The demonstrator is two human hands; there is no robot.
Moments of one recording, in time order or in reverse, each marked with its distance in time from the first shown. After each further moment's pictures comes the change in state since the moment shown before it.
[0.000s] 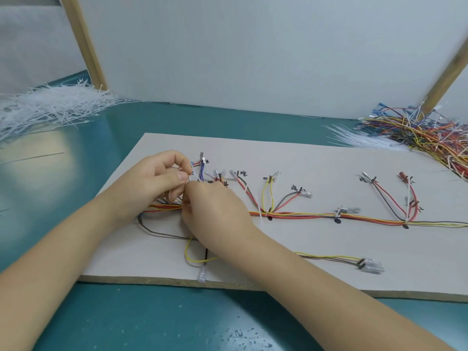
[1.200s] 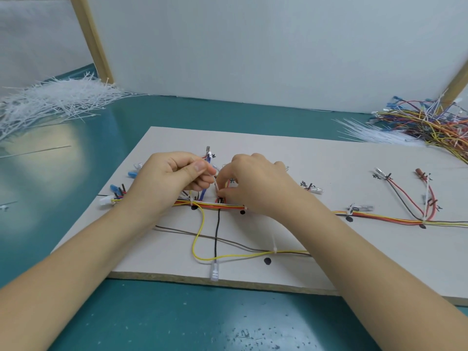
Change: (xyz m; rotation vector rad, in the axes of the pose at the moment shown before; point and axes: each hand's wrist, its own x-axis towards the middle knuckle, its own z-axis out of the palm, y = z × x) left_hand 0.004 -0.004 0.029 0.055 0.249 0.103; right_hand 0.015 0.042 -0.036 -0.115 -0.122 0.067
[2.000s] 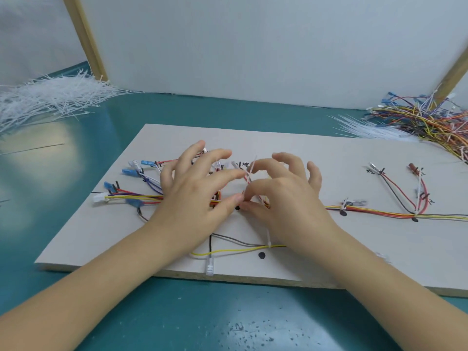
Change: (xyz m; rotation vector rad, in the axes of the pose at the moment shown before) left_hand -0.029 0.013 0.037 0.805 -0.007 0.253; right_hand -0.058 0.025 0.016 0.030 0.285 0.040
